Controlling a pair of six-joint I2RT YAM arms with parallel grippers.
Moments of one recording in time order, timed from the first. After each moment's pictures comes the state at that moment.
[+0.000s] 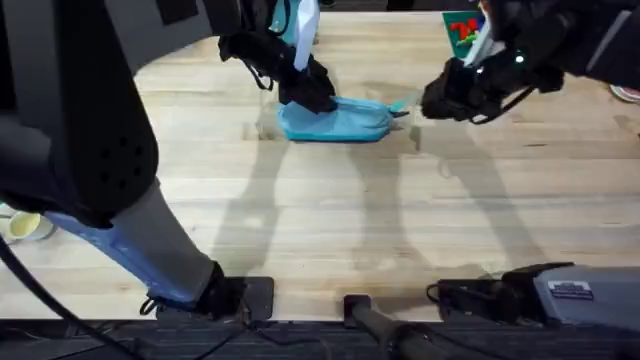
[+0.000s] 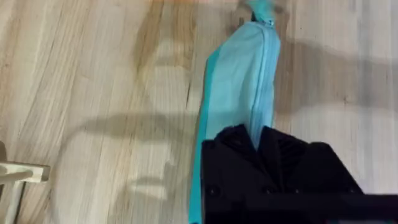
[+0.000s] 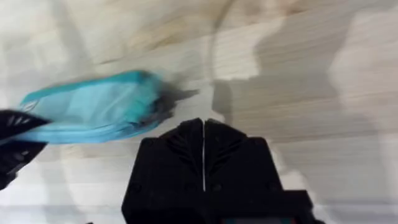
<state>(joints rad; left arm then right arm) -0.20 1.89 1.41 -0.86 0.76 1.11 0.18 1.52 1.11 -0.77 -0.12 0.50</state>
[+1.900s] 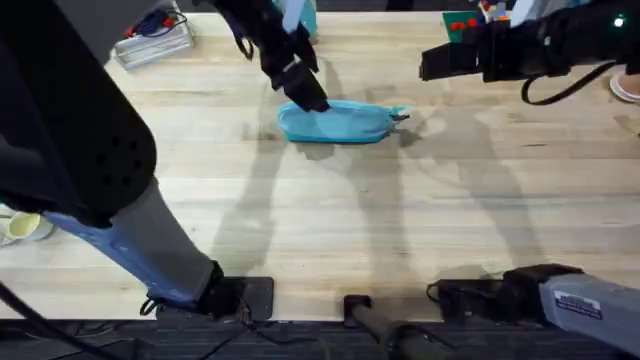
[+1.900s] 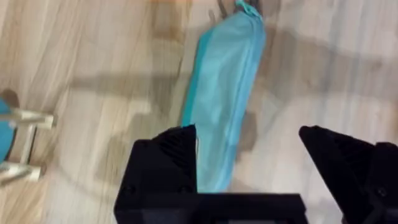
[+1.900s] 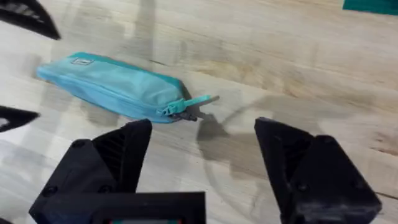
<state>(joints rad) -0.19 1.89 1.71 -1.28 0.64 1.07 0.13 1.31 1.18 -0.79 -0.23 0.02</state>
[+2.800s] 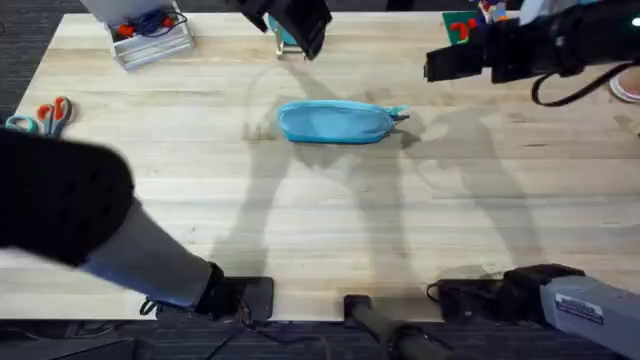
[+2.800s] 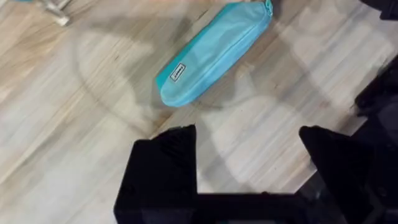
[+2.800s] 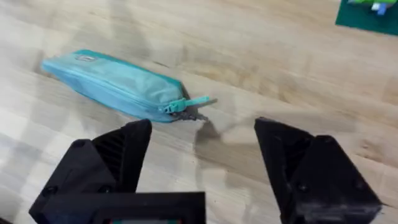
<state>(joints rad) -0.20 1.79 2.16 -1.69 0.39 0.47 0.13 1.27 1.18 -0.80 -0.22 -0.04</state>
